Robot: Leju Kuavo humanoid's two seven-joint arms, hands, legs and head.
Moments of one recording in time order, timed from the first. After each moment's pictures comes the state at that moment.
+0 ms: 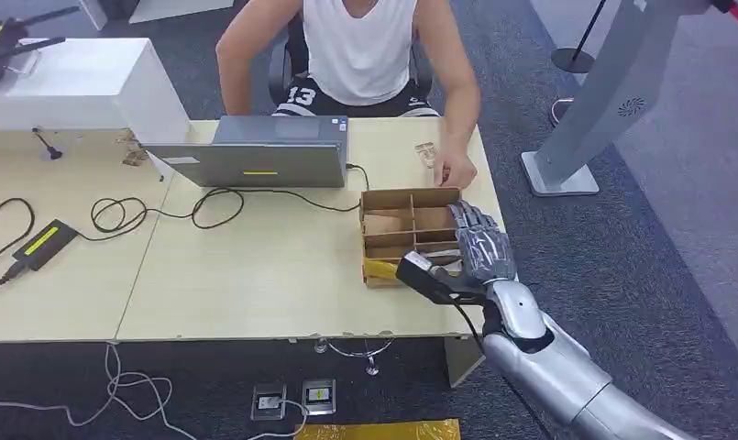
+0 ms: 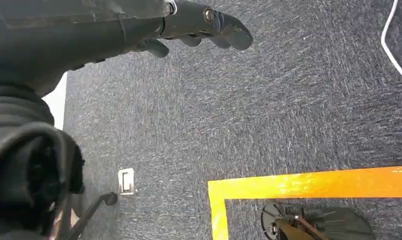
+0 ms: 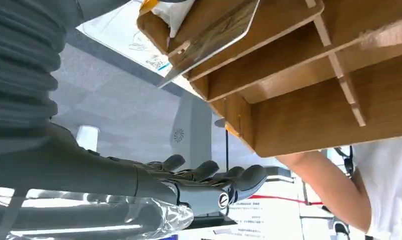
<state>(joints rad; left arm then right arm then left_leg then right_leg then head) -0.14 0.02 -1.19 -0.27 0.84 0.67 0.06 -0.61 -0.28 0.86 -1.15 0.91 -0.42 0.41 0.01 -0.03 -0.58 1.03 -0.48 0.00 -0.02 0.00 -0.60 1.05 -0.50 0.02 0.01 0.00</state>
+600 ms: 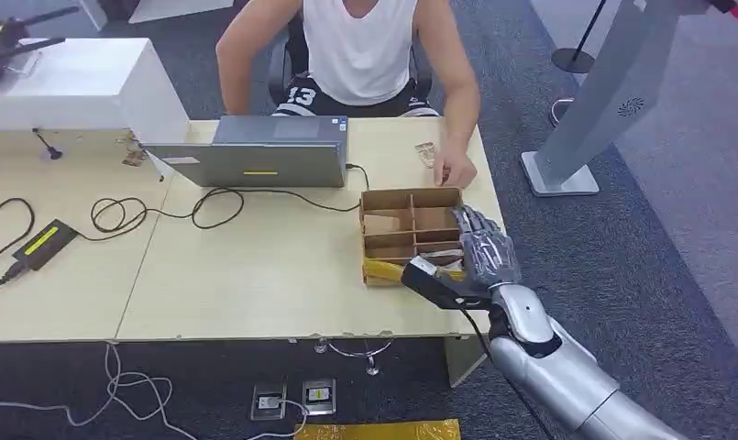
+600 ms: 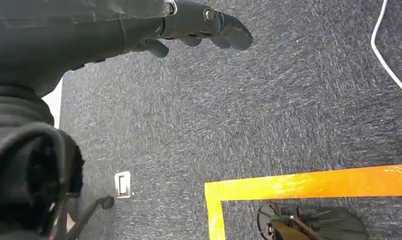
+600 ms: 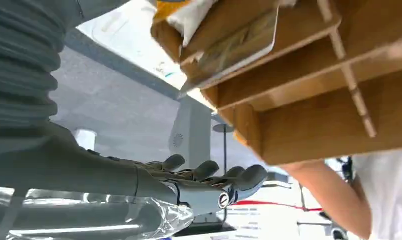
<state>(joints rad) -0.15 0.02 -1.19 -0.27 0.82 0.66 0.06 -0.58 -0.31 0.83 -1.18 0.89 -0.37 0.37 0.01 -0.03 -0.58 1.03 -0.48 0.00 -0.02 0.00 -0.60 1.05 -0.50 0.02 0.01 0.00</state>
